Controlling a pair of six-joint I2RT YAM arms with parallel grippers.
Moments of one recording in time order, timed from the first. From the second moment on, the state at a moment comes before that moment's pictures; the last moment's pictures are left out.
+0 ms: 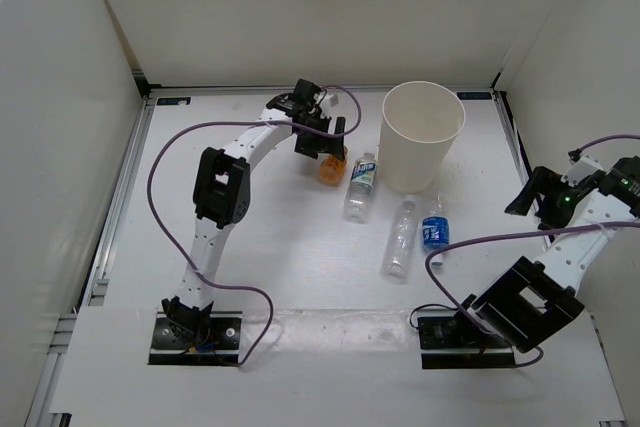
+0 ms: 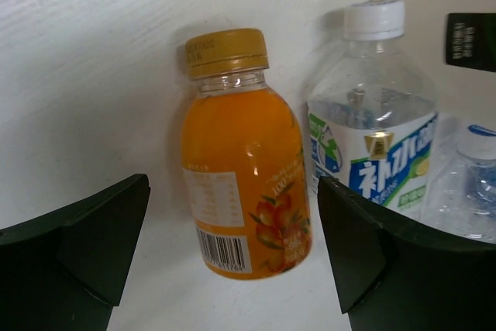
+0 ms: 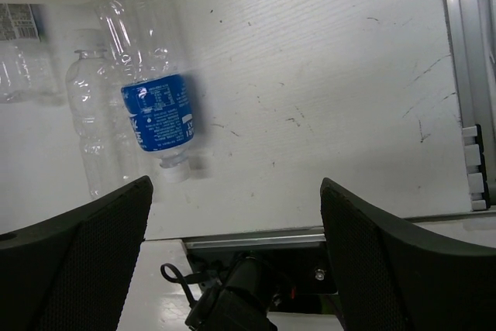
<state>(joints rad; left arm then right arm) -0.48 2.37 2.12 -0.76 0.35 -0.23 -0.79 1.23 1.24 -1.23 -0.51 -0.35</state>
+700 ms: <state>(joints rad) -0.49 2.46 2.30 -0.87 0.33 -0.25 -0.84 1.27 1.29 -1.29 -0.56 -0.37</state>
